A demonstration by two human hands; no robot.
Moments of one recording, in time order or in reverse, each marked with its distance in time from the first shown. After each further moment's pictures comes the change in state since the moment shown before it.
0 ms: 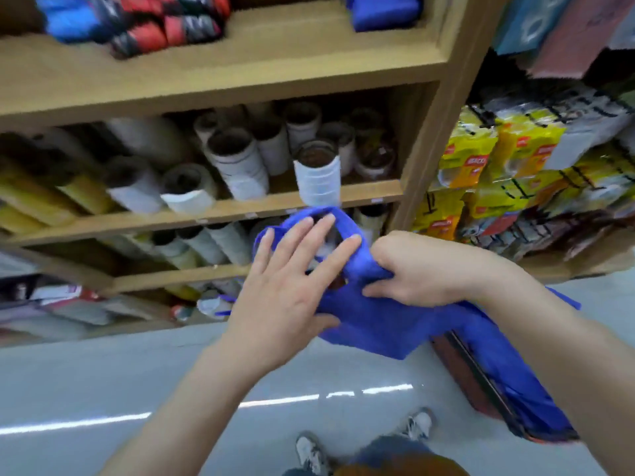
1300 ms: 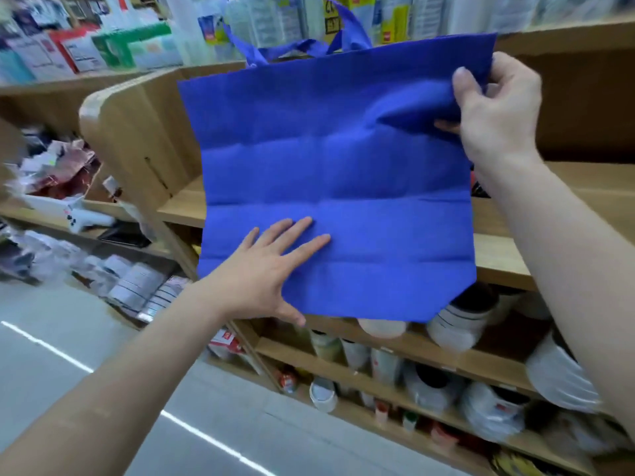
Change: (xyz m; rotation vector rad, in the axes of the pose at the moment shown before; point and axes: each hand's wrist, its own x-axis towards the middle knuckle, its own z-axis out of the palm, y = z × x) left_hand -0.034 -0.373 -0.155 0.342 -0.264 -0.436; right_hand 0.370 -0.165 -0.221 0.997 1.101 -0.381
